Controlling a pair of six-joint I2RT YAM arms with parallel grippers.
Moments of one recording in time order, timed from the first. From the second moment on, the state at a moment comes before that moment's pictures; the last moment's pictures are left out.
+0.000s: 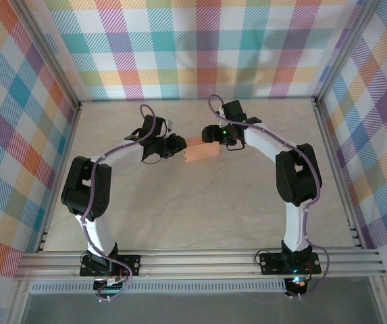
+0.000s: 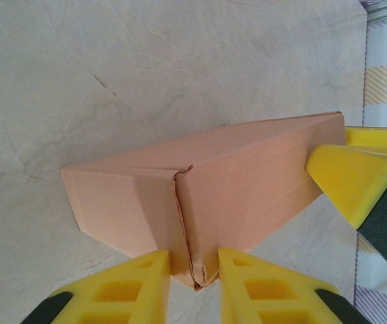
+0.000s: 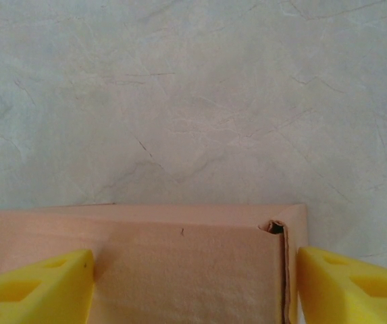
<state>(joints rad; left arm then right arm) -0.36 1.84 1.24 -0.22 0.45 -0.73 0.43 2.02 1.57 -0.48 -0.26 0.39</state>
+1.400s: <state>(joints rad) -0.31 1.91 1.35 -0.29 0.55 -0.72 0.42 2.03 1.59 -0.50 -0.27 0.38</state>
